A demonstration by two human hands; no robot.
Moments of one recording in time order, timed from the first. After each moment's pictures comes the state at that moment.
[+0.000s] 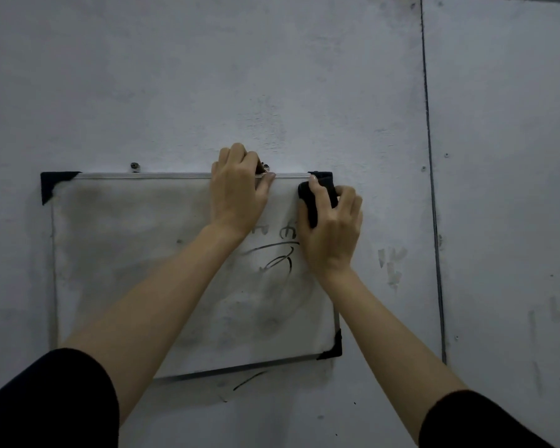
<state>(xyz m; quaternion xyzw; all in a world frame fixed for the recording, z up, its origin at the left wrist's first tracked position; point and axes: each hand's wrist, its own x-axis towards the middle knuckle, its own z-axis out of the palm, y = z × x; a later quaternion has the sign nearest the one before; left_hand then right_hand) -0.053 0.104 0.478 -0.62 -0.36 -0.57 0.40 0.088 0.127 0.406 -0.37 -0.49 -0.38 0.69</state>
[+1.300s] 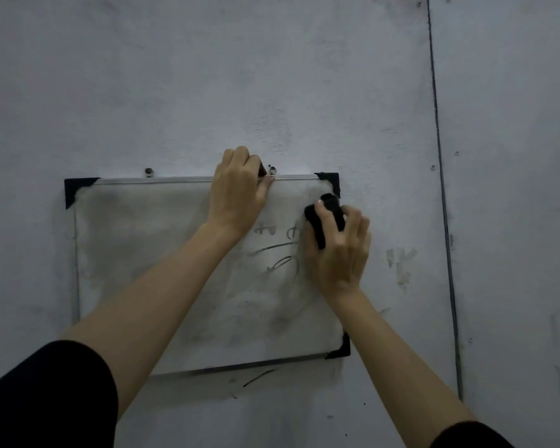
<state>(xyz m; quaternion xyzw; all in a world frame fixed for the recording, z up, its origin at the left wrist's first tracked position) -0.063 0.090 0.481 -0.64 -0.36 -0.52 0.43 0.091 0.132 0.371 -0.36 -0.50 -0.38 0.69</state>
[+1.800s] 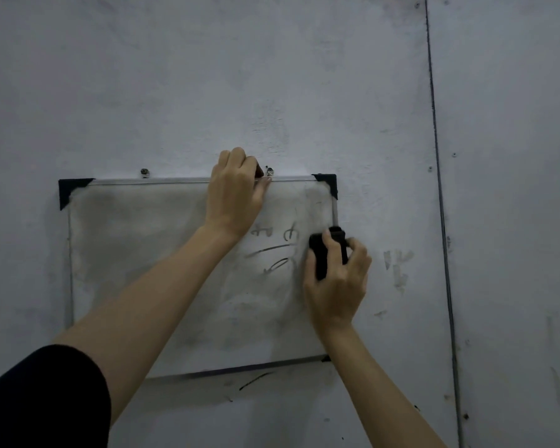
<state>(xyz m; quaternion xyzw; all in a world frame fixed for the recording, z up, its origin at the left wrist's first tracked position) -0.062 0.092 0.479 -0.64 -0.36 -0.53 0.43 0.078 0.119 0.328 -0.39 -0.48 -0.29 0.73</state>
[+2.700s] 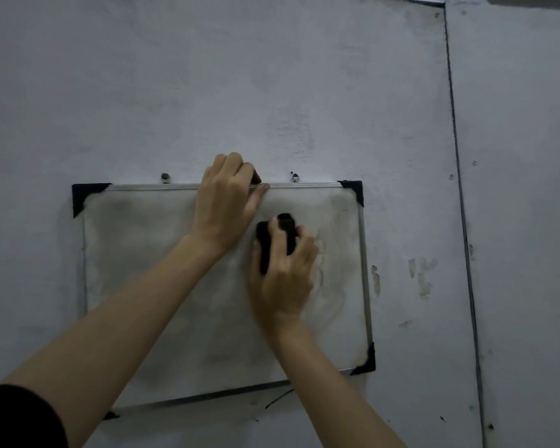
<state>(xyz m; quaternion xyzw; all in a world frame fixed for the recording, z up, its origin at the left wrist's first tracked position) -0.116 0.095 0.482 -0.66 -0.31 -0.51 0.46 -0.033 0.113 0.362 -0.36 -0.49 -0.29 0.74</state>
